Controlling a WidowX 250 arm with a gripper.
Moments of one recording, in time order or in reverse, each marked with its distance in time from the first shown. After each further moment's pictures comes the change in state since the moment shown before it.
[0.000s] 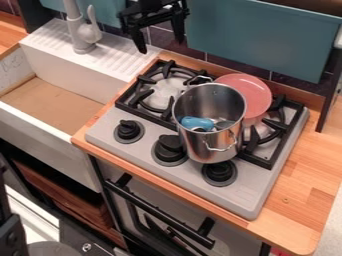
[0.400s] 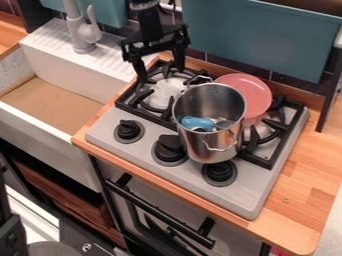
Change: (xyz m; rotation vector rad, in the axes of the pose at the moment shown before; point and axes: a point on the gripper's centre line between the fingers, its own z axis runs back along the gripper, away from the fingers) arm -0.038 0.005 -0.028 0.012 0.092 -0.009
